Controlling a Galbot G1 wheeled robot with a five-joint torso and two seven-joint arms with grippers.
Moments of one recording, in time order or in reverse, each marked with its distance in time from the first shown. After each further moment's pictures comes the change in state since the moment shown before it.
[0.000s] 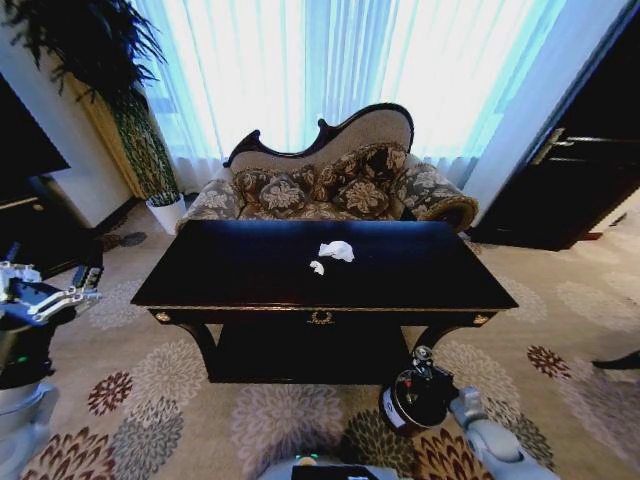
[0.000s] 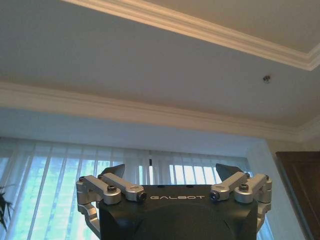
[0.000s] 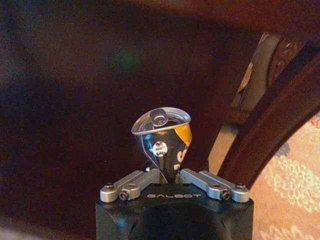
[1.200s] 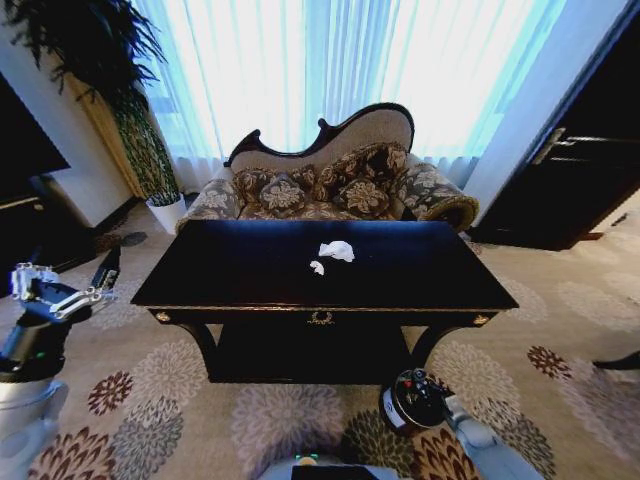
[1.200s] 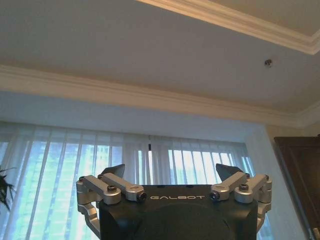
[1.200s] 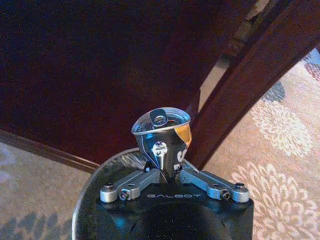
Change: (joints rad) left arm -0.008 0.026 0.040 0.048 0.060 0.008 0.001; right arm 0.322 0.078 -0.134 -0.539 -0.201 -0.020 -0.018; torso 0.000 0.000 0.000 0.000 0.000
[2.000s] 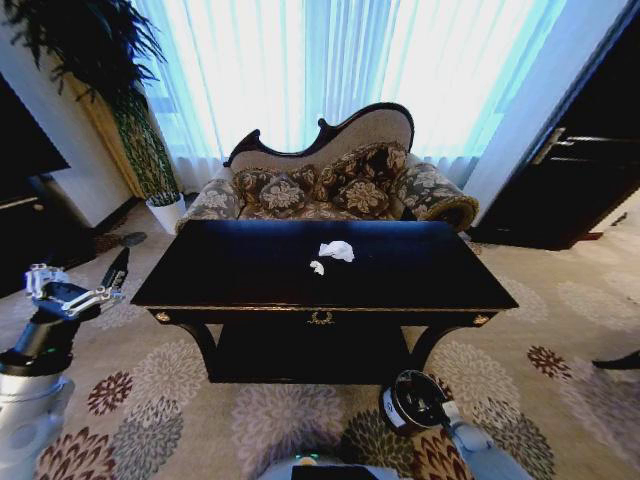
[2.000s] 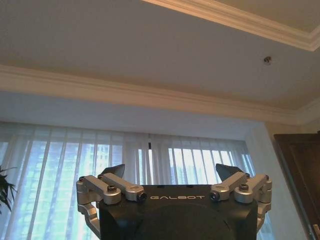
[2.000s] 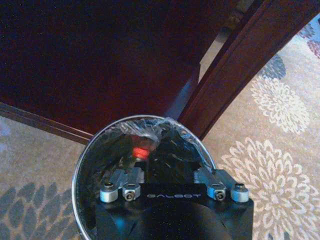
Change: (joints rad) left arm 0.010 0.000 0.004 -0.001 0.008 -0.015 0.004; right arm 0.002 0.030 0.040 -0.057 -0.061 -0.034 -0.002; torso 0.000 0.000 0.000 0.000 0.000
